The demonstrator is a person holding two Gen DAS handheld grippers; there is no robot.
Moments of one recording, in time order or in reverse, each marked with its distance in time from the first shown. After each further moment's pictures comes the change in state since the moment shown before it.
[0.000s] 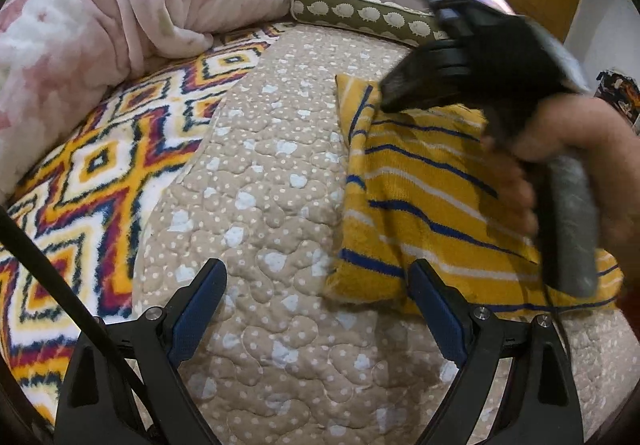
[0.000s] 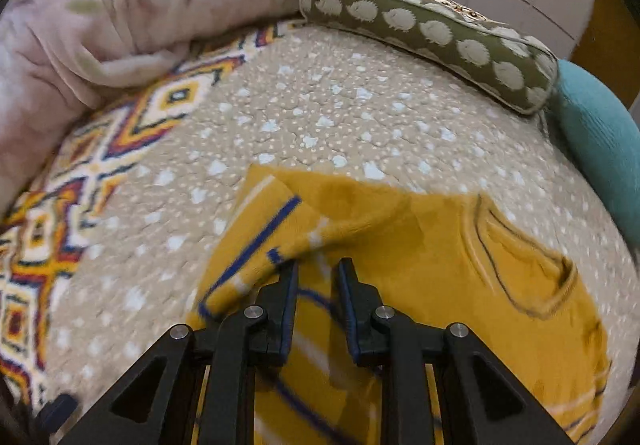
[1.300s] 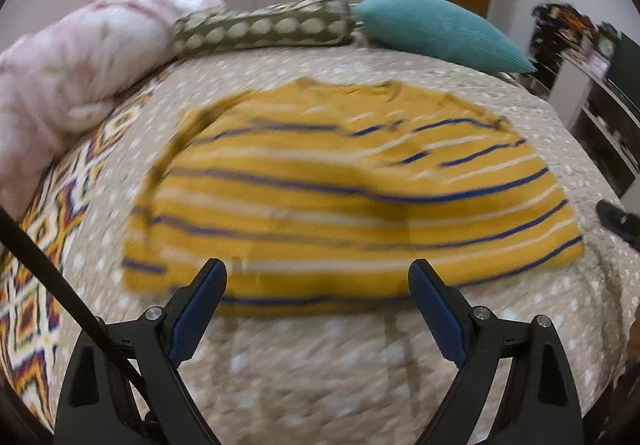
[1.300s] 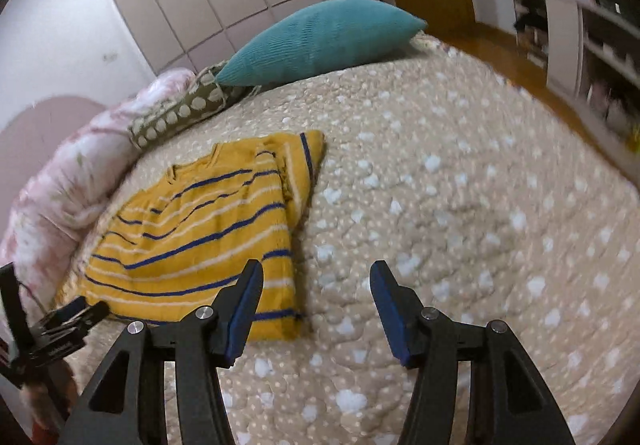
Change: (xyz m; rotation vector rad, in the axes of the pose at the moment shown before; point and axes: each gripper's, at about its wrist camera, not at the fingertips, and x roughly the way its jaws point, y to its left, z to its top) left arm -0.025 -0.157 -0.016 0.289 -0.028 -0.078; right arm -0.205 -0.275 -0.339 0.684 -0.302 0.032
